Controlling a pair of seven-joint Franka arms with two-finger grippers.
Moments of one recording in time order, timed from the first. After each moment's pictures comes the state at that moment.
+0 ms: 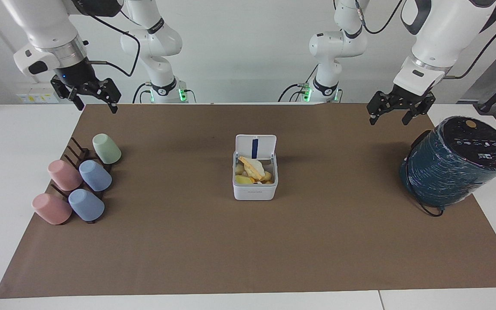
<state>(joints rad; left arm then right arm) -0.02 0.06 -0.12 -1.49 0.00 1.56 -0.06 0.02 -0.07 -0.05 -1.62 -0.02 1.55 0.10</state>
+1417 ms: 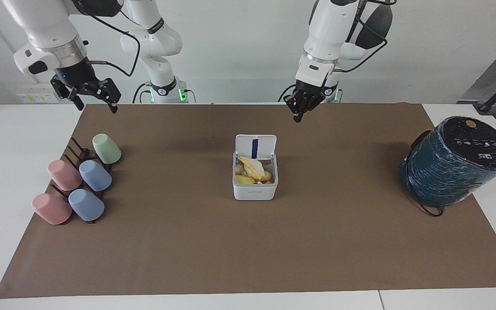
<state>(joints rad) -0.41 -0.09 -0.15 -1.84 -0.08 1.95 -0.86 0.02 -0.07 -0.05 -1.62 -0.02 1.55 0.10</state>
